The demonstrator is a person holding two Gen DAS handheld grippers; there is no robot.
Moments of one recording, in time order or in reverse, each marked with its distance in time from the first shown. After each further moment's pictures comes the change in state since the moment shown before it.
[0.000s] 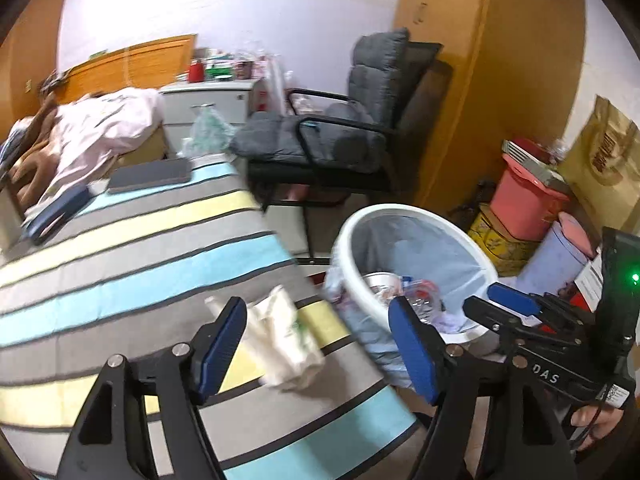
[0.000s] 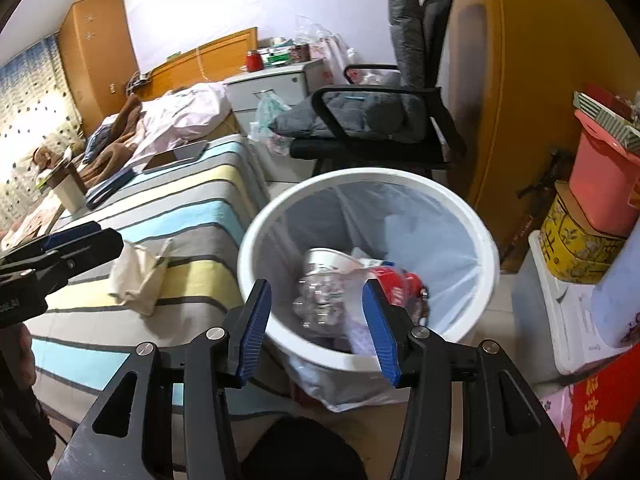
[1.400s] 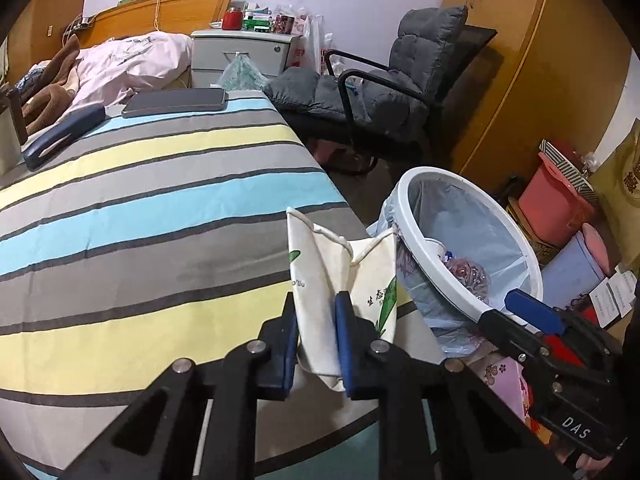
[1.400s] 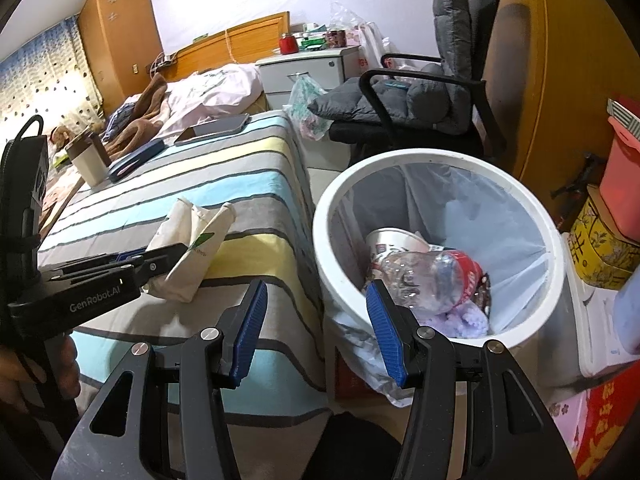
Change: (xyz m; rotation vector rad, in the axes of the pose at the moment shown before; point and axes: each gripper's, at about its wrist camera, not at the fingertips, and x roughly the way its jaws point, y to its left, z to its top) left arm 0.045 0.039 -0.033 -0.120 0.110 0.024; right arm 0.023 0.051 -0.014 -0.041 0.043 0.060
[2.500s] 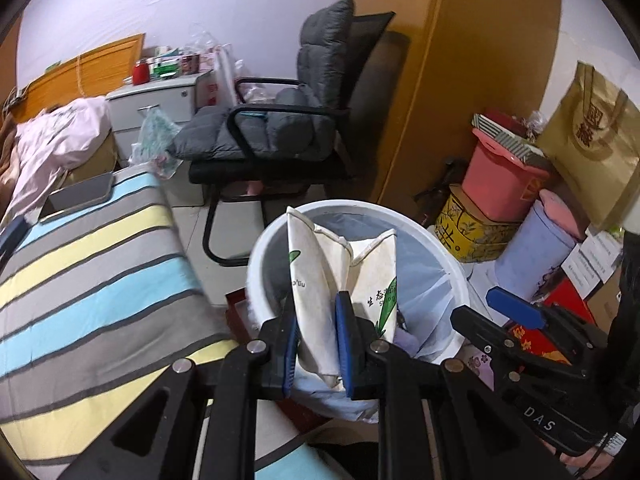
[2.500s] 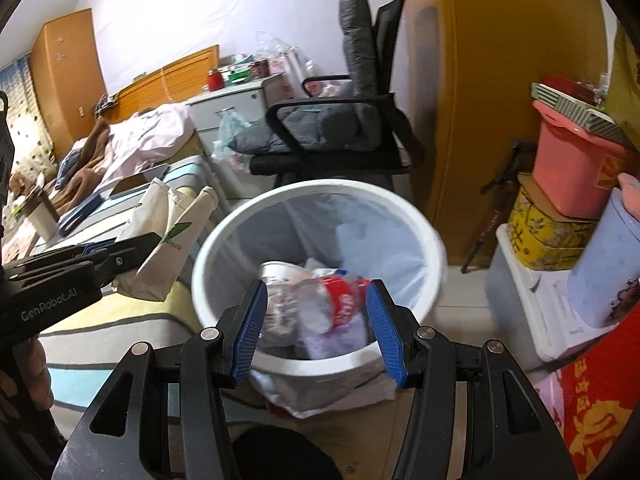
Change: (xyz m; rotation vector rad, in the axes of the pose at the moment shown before) left arm 0.009 -0.129 0.044 0.235 -0.046 -0.112; right arm -0.038 -0.082 0.008 0.143 -0.094 -0.190
